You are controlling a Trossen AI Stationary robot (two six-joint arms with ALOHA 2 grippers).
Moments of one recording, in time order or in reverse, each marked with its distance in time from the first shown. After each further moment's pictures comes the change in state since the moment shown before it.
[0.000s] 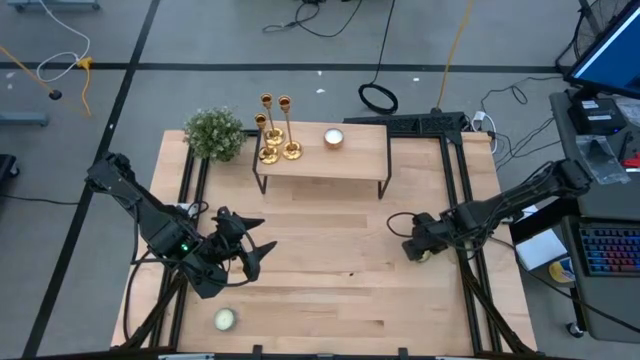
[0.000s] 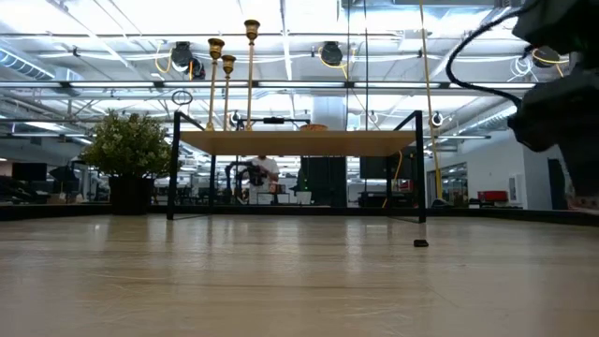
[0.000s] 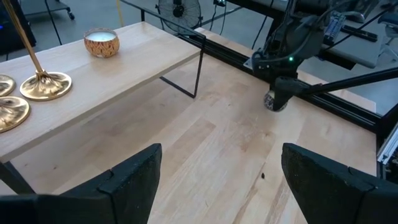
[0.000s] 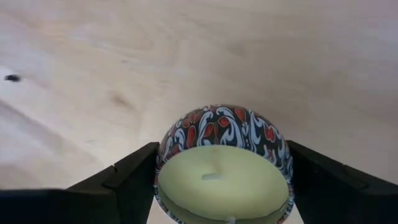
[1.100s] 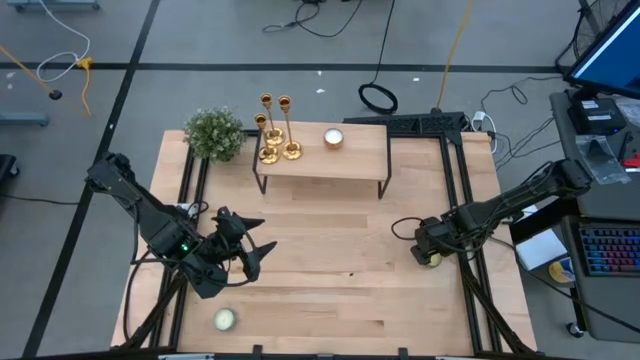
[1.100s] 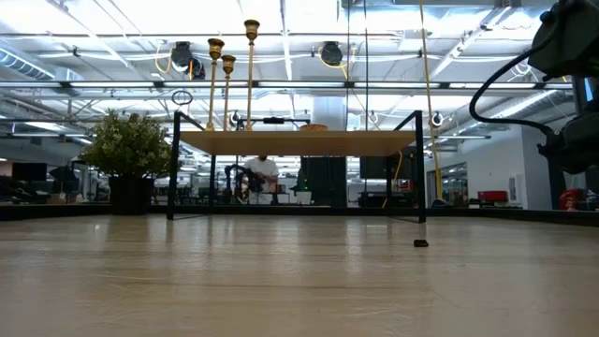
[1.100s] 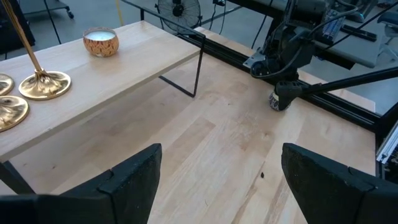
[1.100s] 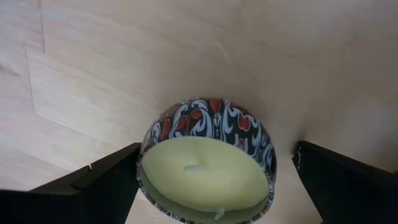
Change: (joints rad) left arm -0.001 0.000 0.000 0.000 0.004 -0.001; right arm 0.013 0.004 -0.085 -0.085 -0.135 0.012
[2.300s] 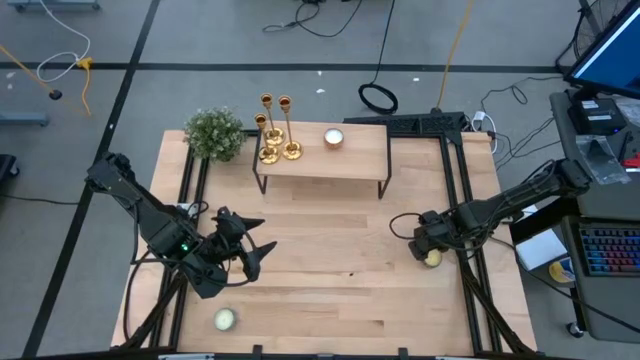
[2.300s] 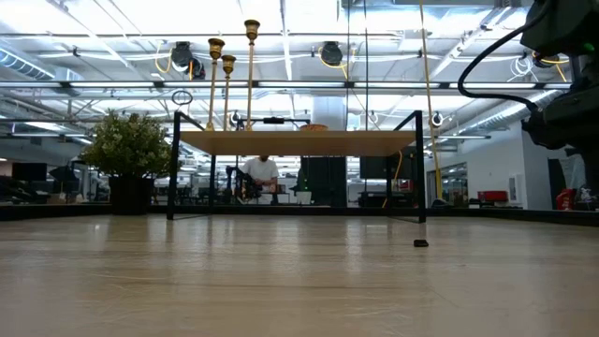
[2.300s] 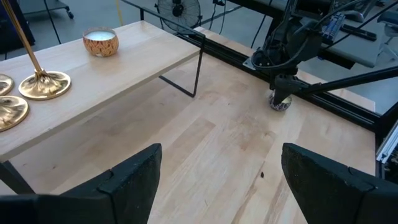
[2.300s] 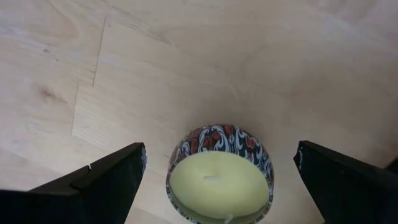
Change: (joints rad) left arm 0.000 0.000 0.000 0.000 0.001 0.001; right arm 0.001 0.002 0.130 -0.146 0.134 -0.028
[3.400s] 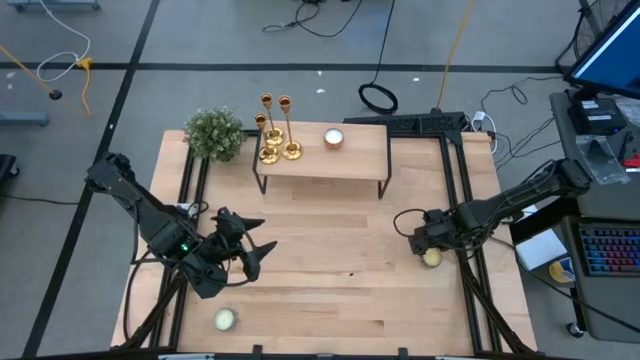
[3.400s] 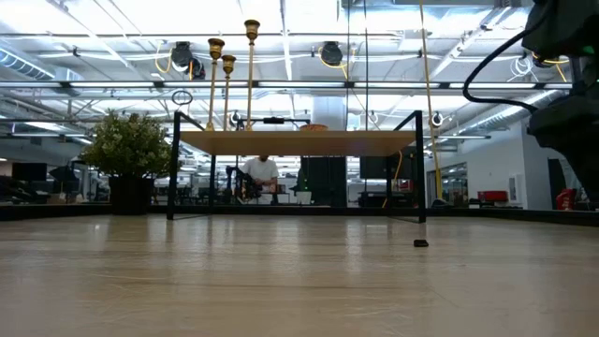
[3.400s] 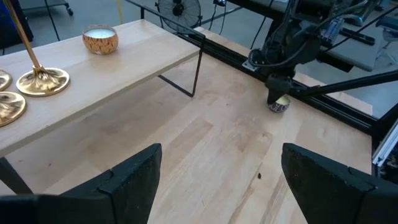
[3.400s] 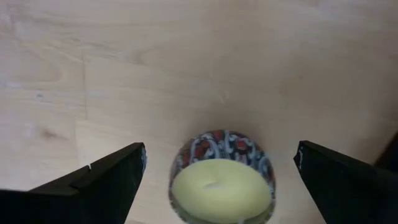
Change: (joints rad) left arm 0.000 0.000 0.000 0.004 0.000 -0.020; right arm 0.000 0.000 -0.002 -0.024 0.019 0.211
